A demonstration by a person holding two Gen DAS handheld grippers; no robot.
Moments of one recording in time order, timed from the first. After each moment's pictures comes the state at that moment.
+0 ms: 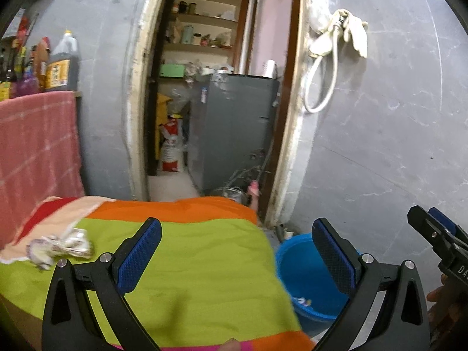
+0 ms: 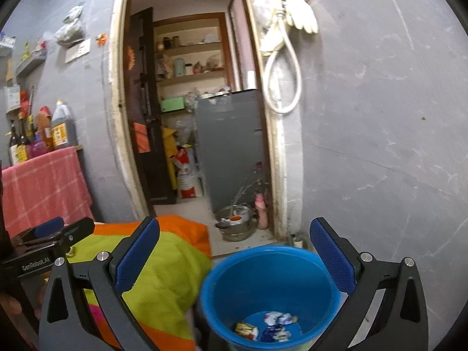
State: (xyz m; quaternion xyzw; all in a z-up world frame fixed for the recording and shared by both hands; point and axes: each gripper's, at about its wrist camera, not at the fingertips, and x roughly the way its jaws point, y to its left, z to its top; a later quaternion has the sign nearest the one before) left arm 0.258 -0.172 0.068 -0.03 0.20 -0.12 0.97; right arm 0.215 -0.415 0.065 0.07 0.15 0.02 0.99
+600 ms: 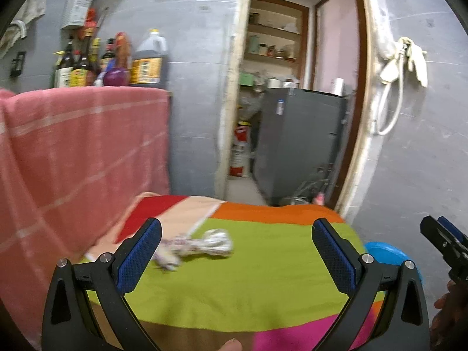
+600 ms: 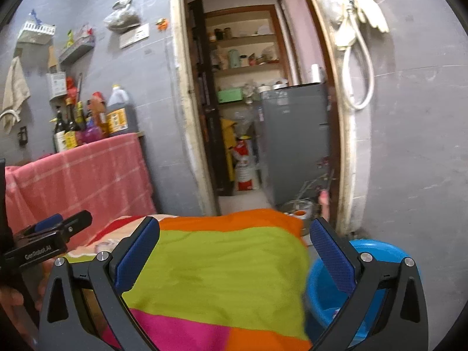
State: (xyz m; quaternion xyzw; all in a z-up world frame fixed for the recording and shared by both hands) left arm 0.210 -0.015 0.073 -0.05 0.19 0.02 0.98; right arm 0.223 -0.279 0.071 0.06 0.16 0.14 0.98
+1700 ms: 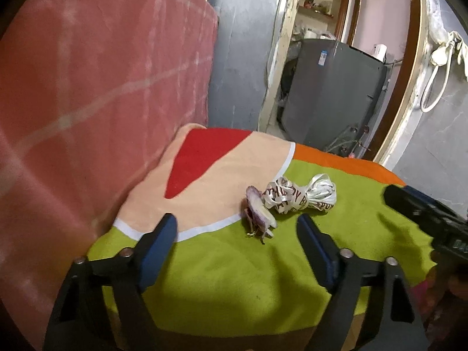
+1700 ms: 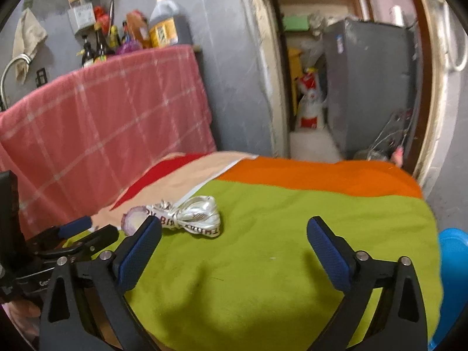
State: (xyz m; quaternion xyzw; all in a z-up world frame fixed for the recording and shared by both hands) left arm 0.259 0.097 -0.003 -0.10 0.33 0.04 0.94; right arm 0.329 -0.120 0.008 0.01 0.32 0.28 0.90
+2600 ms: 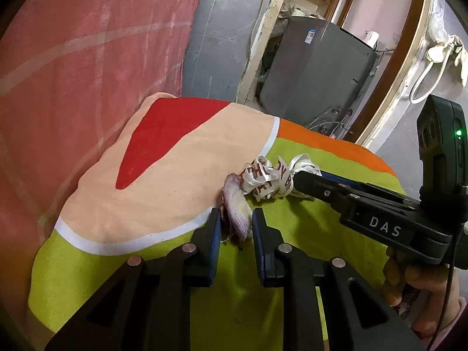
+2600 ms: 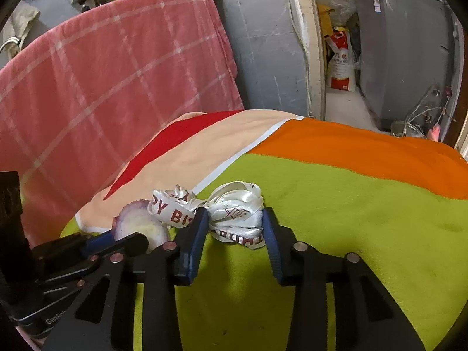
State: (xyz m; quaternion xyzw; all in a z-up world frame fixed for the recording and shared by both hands) left arm 0.285 0.093 -0.018 -0.14 0.38 -0.02 0.91; right arm 0.376 -0.059 -0.031 0.00 0.41 0.33 0.85
